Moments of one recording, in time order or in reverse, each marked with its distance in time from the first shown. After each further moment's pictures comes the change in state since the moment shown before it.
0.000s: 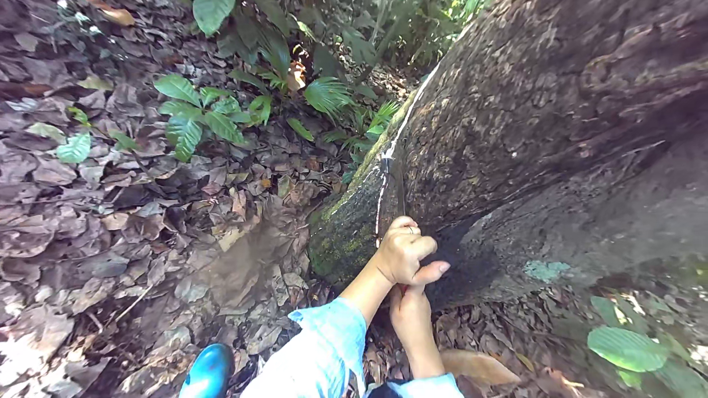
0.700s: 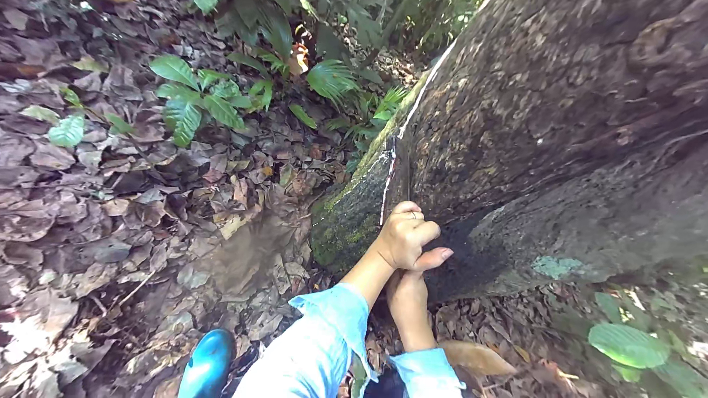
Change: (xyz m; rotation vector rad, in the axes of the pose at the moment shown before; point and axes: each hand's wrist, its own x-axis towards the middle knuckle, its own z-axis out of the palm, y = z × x) left_hand -0.007 -0.012 0.002 0.030 0.000 0.011; right_hand 0.008 -0.001 0.015 -0.073 0.011 0.010
